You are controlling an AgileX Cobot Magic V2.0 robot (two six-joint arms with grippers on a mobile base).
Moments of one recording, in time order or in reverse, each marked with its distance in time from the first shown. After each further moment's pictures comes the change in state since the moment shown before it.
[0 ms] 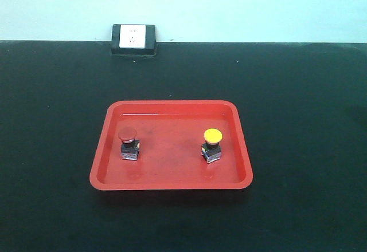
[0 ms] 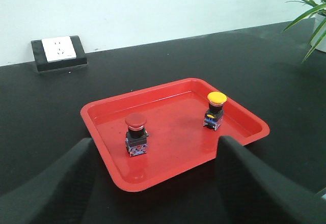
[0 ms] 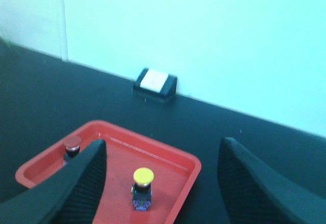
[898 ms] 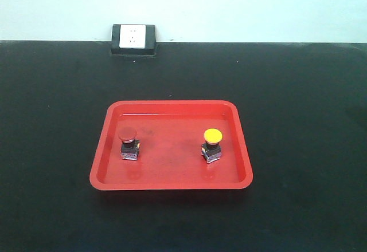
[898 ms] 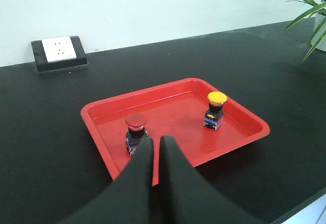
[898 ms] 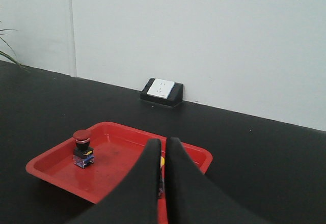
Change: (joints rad) left arm 0.000 0.000 0.000 0.000 0.000 0.003; right arm 0.000 -0.331 0.295 0.048 -0.064 0.000
